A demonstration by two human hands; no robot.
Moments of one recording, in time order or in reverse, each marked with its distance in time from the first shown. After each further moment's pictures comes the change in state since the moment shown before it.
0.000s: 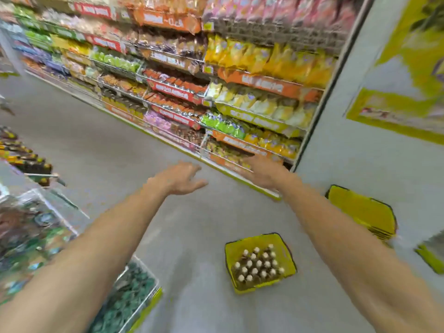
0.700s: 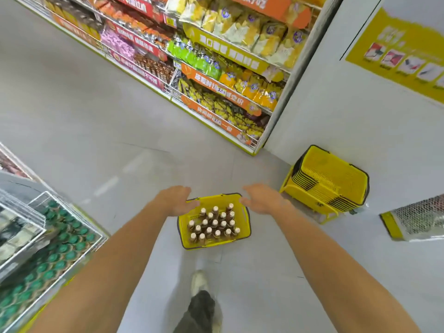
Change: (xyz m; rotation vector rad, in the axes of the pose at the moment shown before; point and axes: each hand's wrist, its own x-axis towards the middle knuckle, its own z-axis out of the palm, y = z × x) left_hand 0.182 0.208 0.232 -0.201 -0.395 -0.145; right_hand 0.006 0.299 0.196 0.036 -0.463 0.092
